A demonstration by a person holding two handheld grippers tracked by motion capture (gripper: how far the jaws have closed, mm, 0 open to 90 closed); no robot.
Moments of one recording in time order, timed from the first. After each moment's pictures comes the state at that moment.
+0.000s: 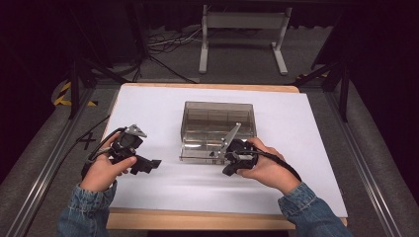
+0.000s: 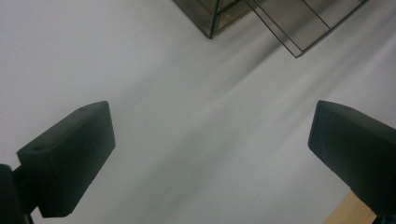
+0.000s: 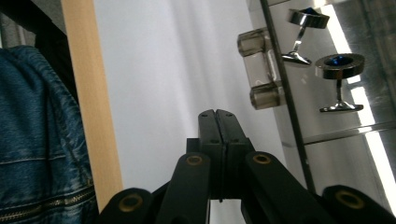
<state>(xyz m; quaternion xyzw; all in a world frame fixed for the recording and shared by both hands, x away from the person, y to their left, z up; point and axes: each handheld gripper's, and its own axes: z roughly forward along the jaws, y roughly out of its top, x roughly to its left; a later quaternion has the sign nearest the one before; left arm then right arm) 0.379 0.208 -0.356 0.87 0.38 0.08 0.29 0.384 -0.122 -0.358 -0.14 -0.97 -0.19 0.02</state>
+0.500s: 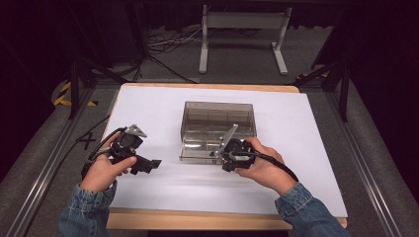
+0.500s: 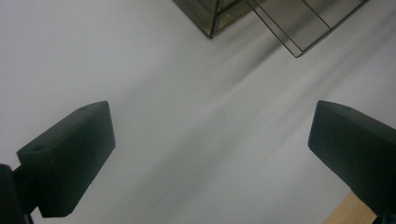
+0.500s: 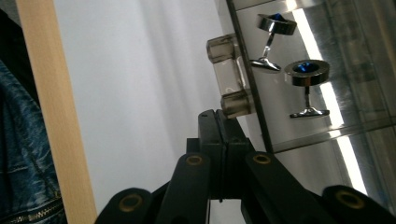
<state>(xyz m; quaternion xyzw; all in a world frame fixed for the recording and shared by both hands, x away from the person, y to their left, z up) 0.379 0.209 -0.356 0.87 0.38 0.08 0.29 0.384 -0.117 -0.360 -0.15 -0.97 -0.17 -0.03</state>
